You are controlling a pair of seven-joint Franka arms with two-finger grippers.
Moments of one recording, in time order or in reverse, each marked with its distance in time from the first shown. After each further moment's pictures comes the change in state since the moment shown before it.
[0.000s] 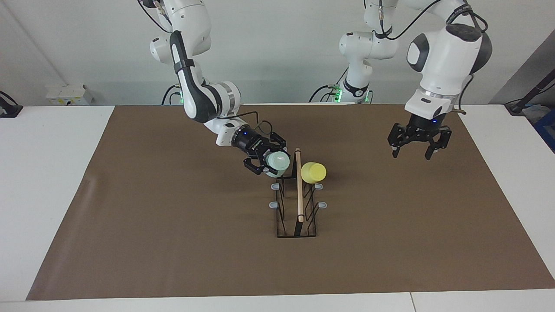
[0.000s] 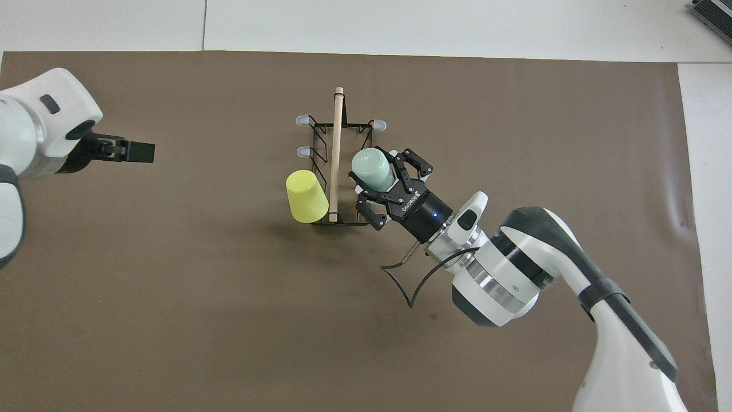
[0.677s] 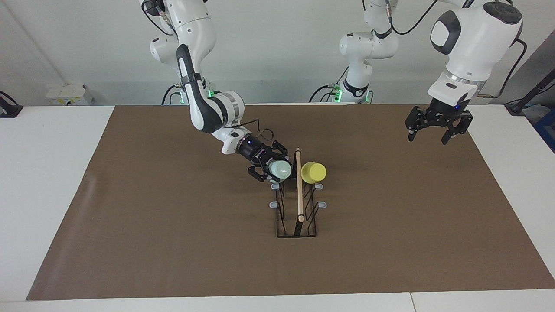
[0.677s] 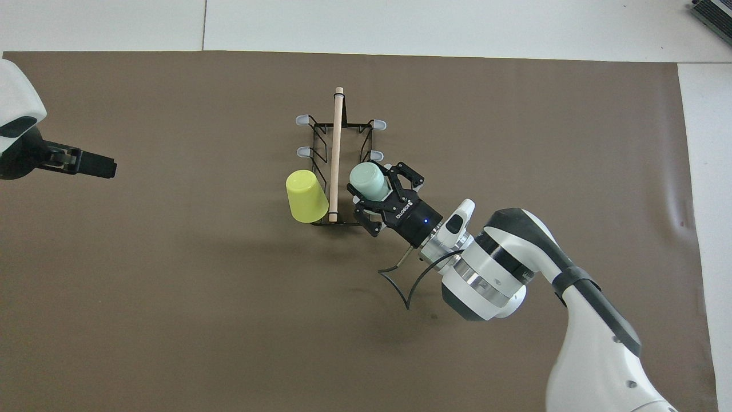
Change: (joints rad) left arm 0.048 0.019 -0.006 0.195 -0.004 -0.377 0.126; right arm 0.010 0.079 0.002 -0.009 0.001 0.003 -0.006
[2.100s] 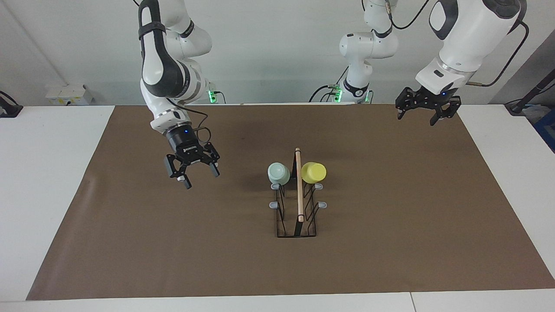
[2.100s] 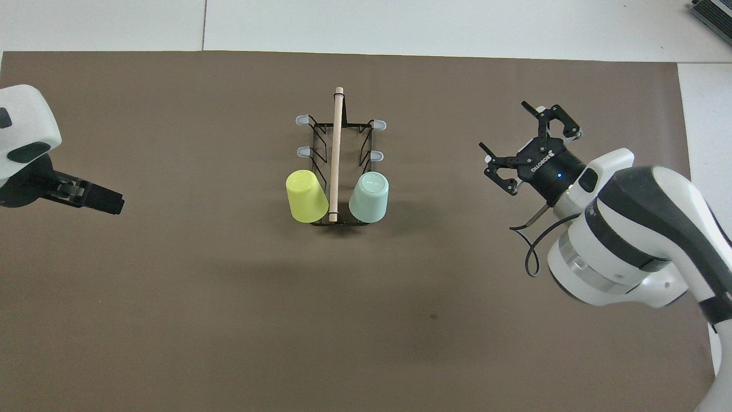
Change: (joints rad) left arm 0.016 -0.042 -0.064 -0.045 0.000 -0.077 -0.025; right arm -0.253 -0.224 -0.005 0.080 -0.719 0.570 0.095
